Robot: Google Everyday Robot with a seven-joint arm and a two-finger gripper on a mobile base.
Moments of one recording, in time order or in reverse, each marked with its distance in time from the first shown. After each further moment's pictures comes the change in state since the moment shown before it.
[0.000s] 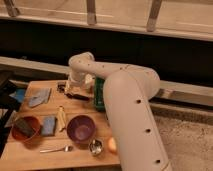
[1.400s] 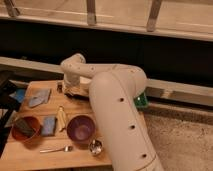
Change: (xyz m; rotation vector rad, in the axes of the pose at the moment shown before) arm -0.026 0.008 0.033 0.092 -0.053 -0.108
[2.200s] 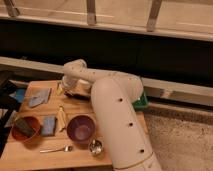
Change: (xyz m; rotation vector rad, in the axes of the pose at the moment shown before) arm -0.010 0.036 0.041 -0.170 -0.015 -0.002
